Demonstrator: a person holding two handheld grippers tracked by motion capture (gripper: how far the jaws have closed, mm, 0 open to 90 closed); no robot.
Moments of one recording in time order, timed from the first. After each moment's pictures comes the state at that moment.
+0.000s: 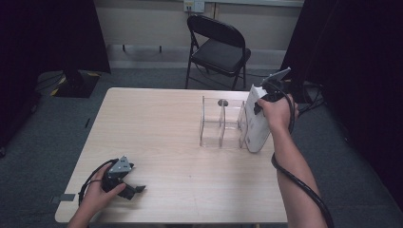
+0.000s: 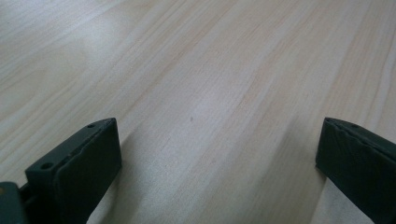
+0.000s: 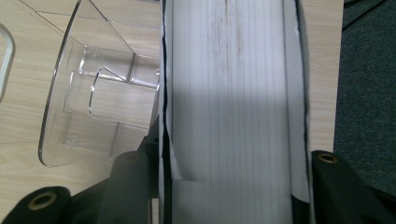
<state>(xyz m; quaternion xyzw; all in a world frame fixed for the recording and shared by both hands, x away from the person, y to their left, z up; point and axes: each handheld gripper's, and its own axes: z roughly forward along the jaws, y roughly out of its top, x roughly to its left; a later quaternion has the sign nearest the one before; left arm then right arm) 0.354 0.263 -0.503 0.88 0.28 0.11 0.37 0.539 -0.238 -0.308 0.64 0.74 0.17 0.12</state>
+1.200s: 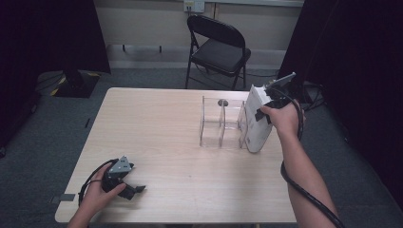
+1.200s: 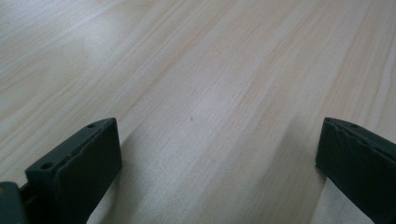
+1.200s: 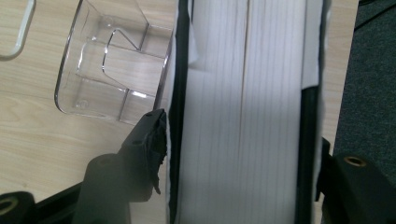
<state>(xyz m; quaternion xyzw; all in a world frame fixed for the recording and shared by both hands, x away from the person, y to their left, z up) 0.354 0.263 -0.503 0.88 0.28 0.11 0.37 0.510 -0.246 -0.304 0.62 0.76 0.17 0.10</state>
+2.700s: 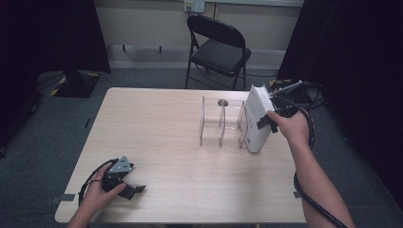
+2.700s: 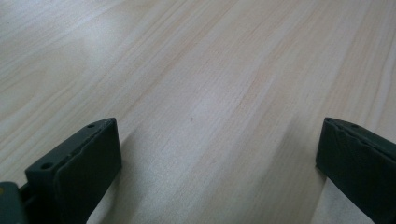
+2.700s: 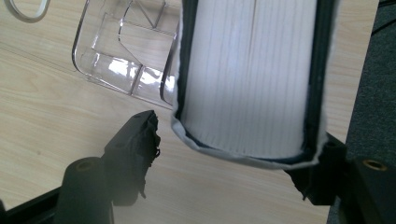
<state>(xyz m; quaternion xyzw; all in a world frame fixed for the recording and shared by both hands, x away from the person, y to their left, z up) 0.354 0.263 -0.503 0.88 0.28 0.11 0.37 0.481 -0.259 -0.308 0.59 0.78 0.19 0.08</state>
